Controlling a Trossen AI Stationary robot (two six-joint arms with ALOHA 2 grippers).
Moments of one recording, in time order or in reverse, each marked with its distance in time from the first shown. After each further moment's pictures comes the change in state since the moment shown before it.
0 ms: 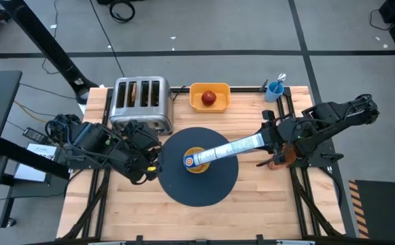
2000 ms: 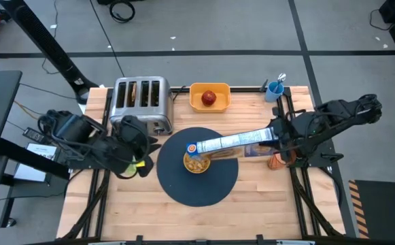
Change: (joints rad) left arm -0.013 -0.080 0.000 0.089 -0.008 -0.005; right arm 0.014 -0.162 -0.101 0.086 0.010 0.183
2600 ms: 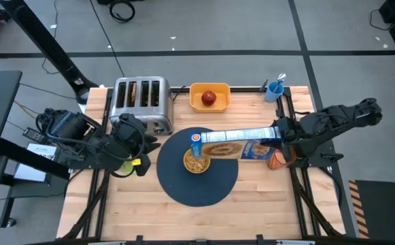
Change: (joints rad) left arm -0.006 -0.021 0.000 0.040 -0.008 0.013; right arm -0.017 -0.222 -0.266 0.218 0.009 0.079
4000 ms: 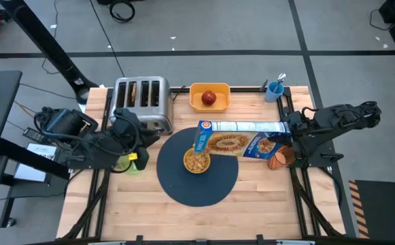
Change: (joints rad) left arm 0.004 -0.024 0.002 0.033 -0.080 -0.022; right arm 0.000 -0.169 -0.063 0.035 0.008 0.034
